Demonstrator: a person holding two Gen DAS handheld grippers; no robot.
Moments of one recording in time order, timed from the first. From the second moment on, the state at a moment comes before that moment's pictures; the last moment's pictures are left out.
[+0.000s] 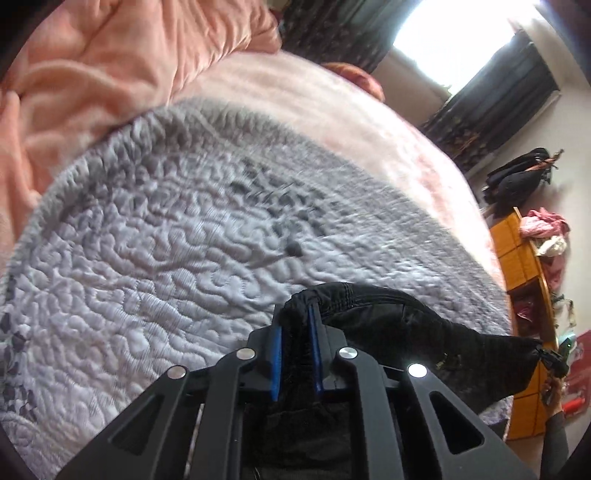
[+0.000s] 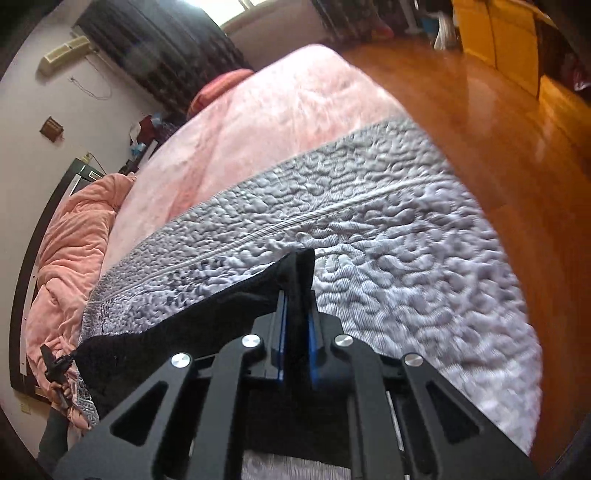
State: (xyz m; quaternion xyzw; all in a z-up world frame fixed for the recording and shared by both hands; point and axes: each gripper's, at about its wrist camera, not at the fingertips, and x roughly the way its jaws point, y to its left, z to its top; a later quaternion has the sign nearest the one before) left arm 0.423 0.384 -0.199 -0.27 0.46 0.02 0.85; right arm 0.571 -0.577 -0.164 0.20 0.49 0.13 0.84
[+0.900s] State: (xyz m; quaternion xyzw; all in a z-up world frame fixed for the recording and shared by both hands) left arm 0.208 0.390 -0.166 -0.34 0.38 -0.01 0.86; right arm 0.269 -0.610 -0.150 0.24 0.42 0.06 0.88
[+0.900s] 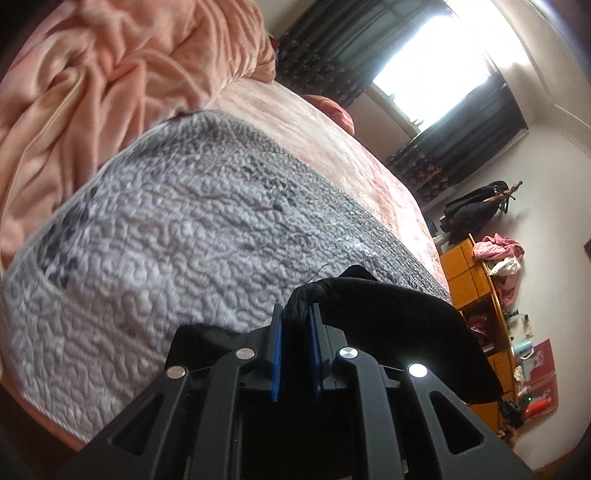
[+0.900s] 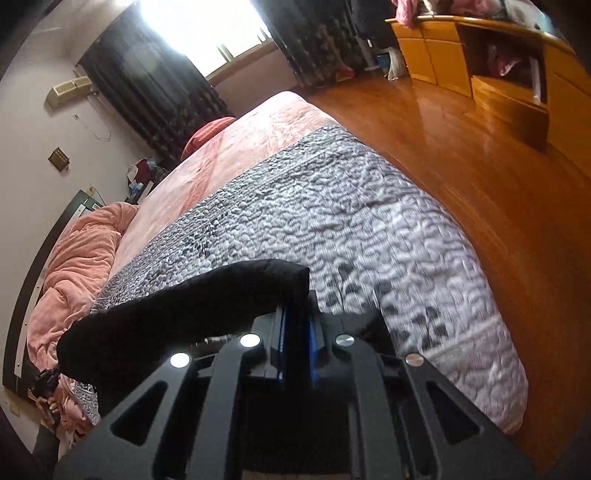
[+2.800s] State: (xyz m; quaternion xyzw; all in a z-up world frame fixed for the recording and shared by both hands) left arm 0.146 0.334 -0.316 -0.28 0.52 0.17 0.78; right arm 0.132 -0.621 -0.309 0.57 0.40 -0.03 0.72
